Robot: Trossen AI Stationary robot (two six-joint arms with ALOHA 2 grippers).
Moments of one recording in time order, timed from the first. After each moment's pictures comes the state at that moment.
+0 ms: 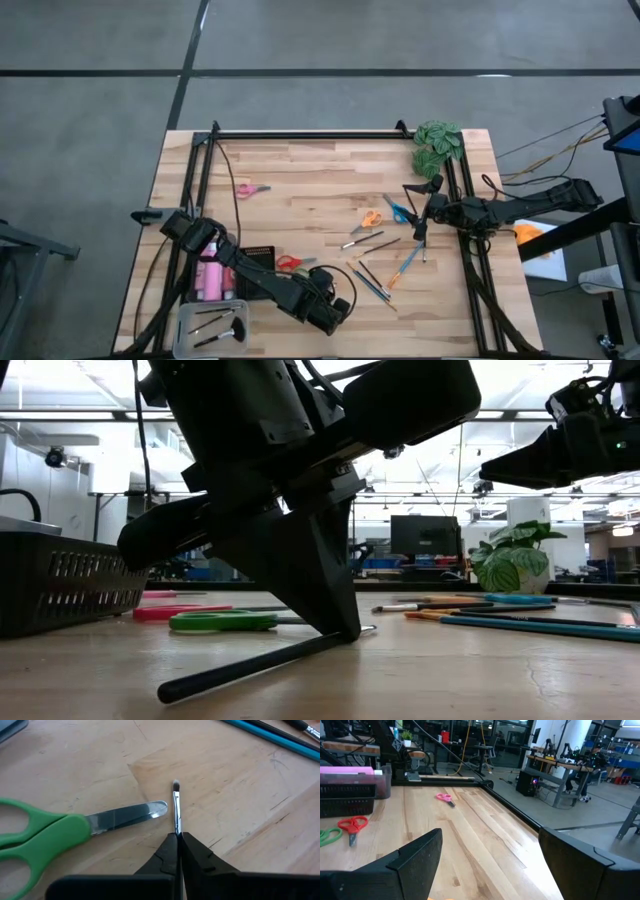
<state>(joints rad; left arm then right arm) -0.52 2.29 1.68 -0.67 -0.37 -1.55 0.17 0.42 0.01 0.35 0.57 -0.08</state>
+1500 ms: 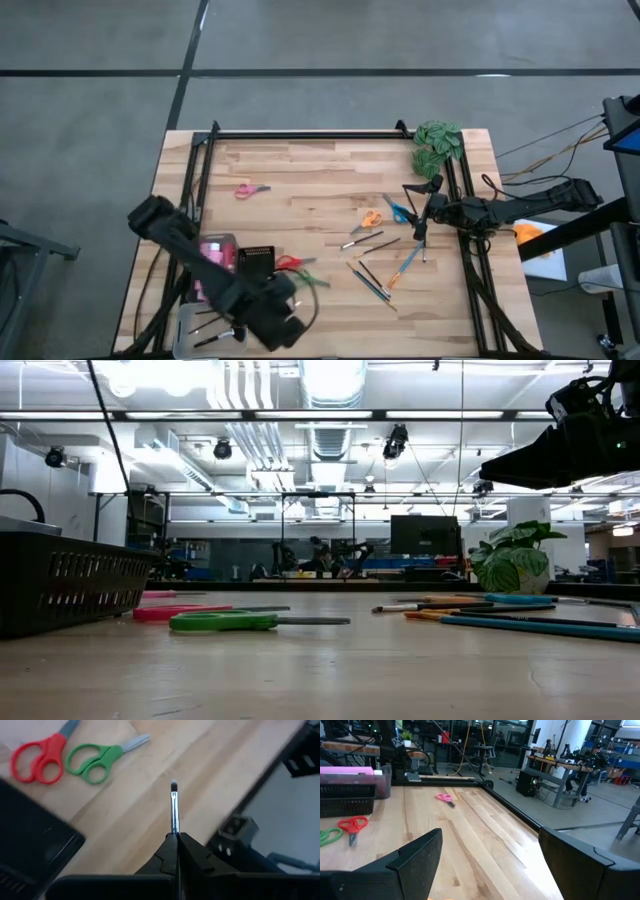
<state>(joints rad) -0.69 1.87 1.68 -1.02 -0.26 -1.45 0.17 0.41 0.01 0.35 0.57 -0.08</state>
